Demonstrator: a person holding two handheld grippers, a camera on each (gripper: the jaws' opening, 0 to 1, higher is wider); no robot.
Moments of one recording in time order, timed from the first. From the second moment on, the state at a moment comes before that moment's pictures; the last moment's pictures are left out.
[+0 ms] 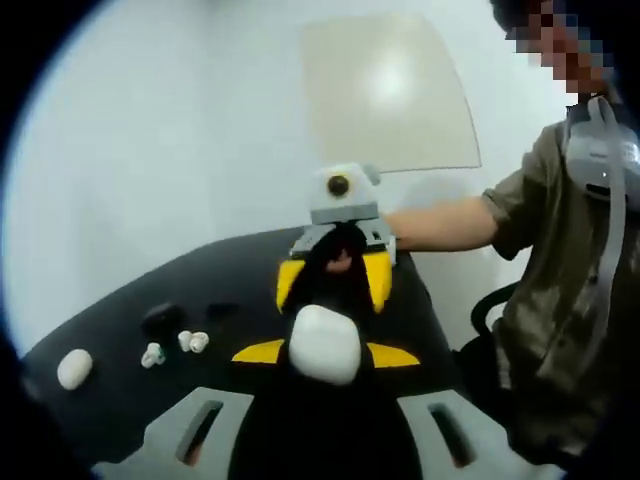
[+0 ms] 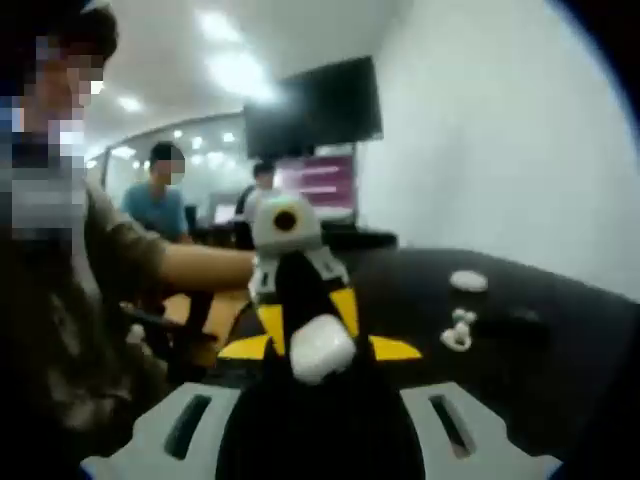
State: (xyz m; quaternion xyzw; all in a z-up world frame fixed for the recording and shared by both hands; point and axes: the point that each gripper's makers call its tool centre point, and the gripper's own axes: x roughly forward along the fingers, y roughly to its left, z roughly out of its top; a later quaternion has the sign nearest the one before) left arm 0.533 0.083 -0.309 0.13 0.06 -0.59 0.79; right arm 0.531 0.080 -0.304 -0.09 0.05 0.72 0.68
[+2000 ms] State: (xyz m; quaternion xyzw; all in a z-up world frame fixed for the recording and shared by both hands) left arm 0.565 0.125 -0.238 -0.02 -0.08 -0.51 0.86; right arm 0.562 0.058 -0.290 -0.23 -0.04 0.58 0.78
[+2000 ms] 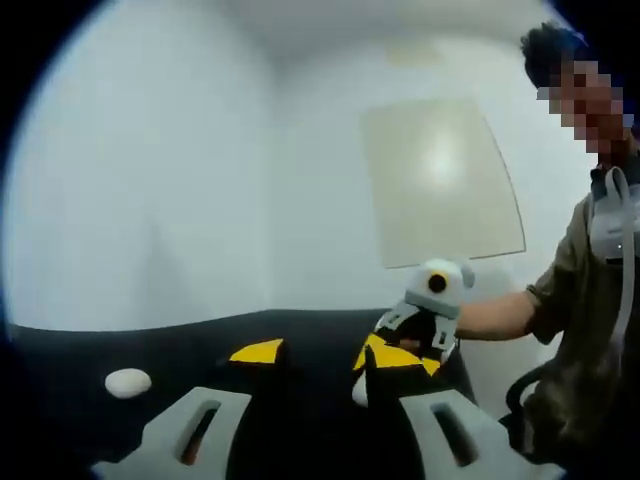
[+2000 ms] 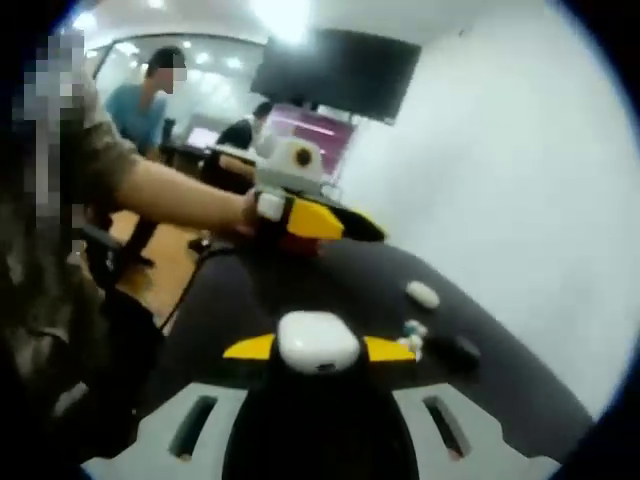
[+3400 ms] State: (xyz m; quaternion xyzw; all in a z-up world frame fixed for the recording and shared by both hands) left arm 0.578 0.143 -0.229 0.00 -0.11 -0.43 0.89; right arm 0.720 0.016 -0.278 -0.07 0.11 0.36 0.92
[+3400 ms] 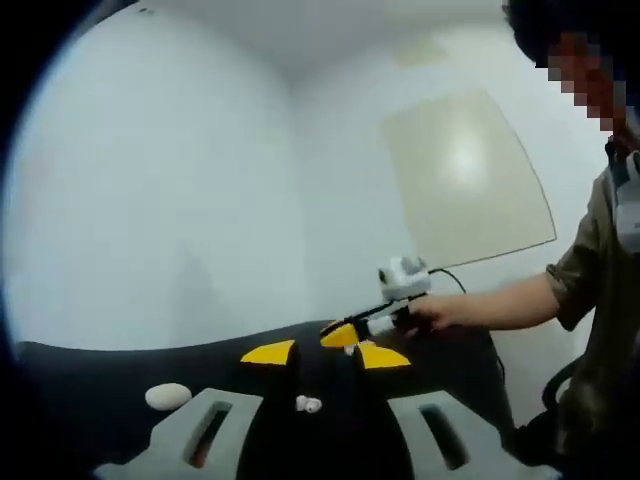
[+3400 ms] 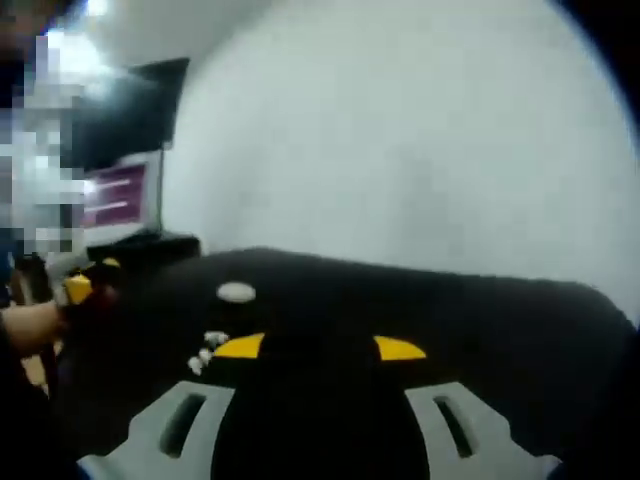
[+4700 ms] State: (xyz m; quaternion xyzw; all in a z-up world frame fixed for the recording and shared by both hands) left arm 0.539 0.092 -0.267 0.14 -0.08 -0.53 0.83; right arm 0.529 0.082 -0.272 0.27 0.39 0.66 0.57
